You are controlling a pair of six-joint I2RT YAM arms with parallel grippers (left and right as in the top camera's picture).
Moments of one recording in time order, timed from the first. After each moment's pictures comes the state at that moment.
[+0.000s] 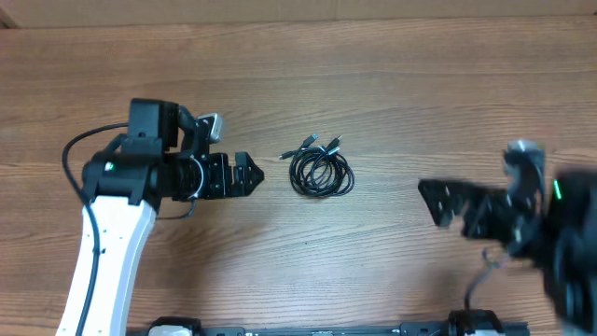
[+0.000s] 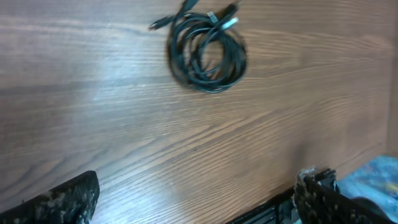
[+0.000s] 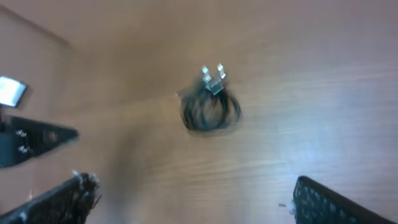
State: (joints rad) left arm -0.09 1.31 1.25 -1.15 0.49 -0.20; right arm 0.00 0.92 1.32 -1.27 -0.45 0.31
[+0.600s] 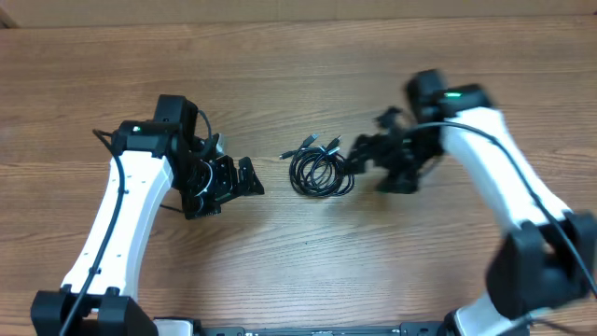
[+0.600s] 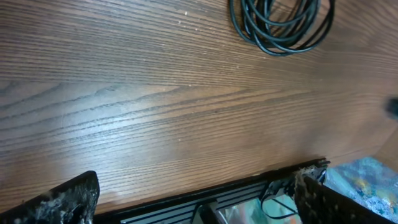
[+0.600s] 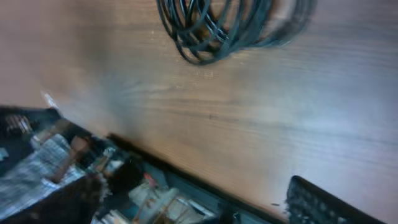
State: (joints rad) left arm -0.09 1.52 1.25 -1.29 0.48 -0.32; right arm 0.26 1.79 1.43 -1.24 -0.65 0.31
